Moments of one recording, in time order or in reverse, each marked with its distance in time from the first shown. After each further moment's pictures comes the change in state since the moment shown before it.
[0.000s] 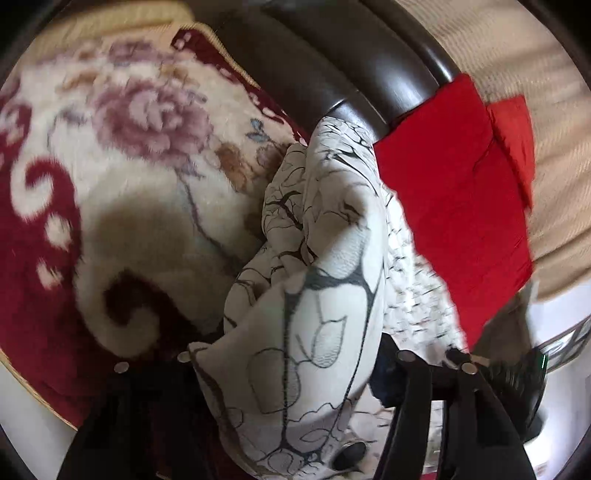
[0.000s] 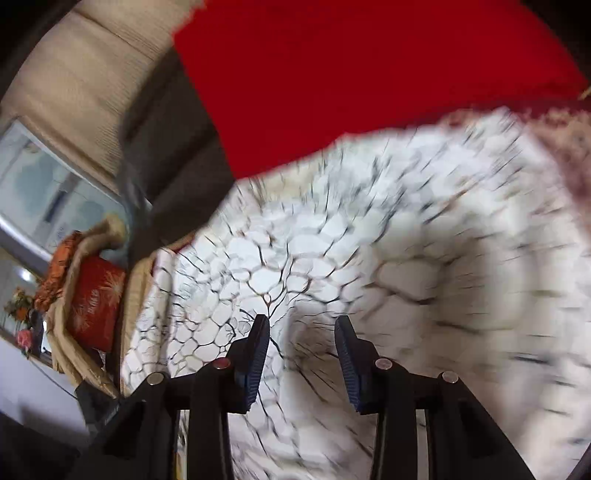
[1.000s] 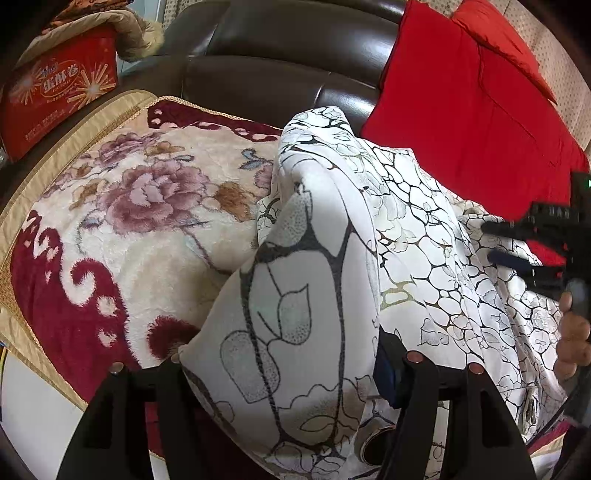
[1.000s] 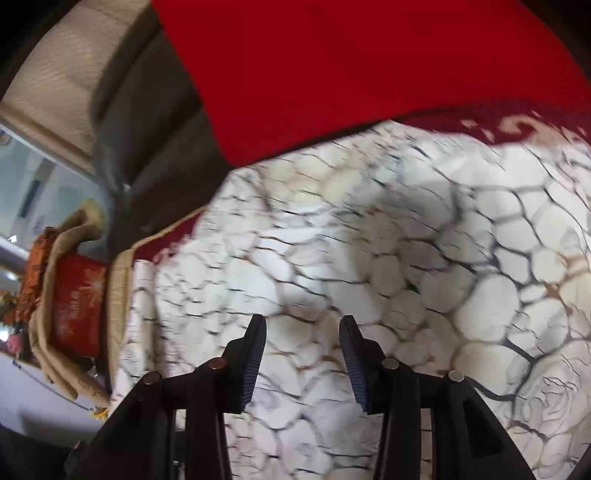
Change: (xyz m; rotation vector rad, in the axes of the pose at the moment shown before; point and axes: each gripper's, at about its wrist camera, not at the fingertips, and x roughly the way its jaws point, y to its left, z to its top) left arm -0.002 -0.047 -0.018 0.340 -0.038 0.327; right arm 0.037 0.049 0.056 -0.084 0.035 0.031
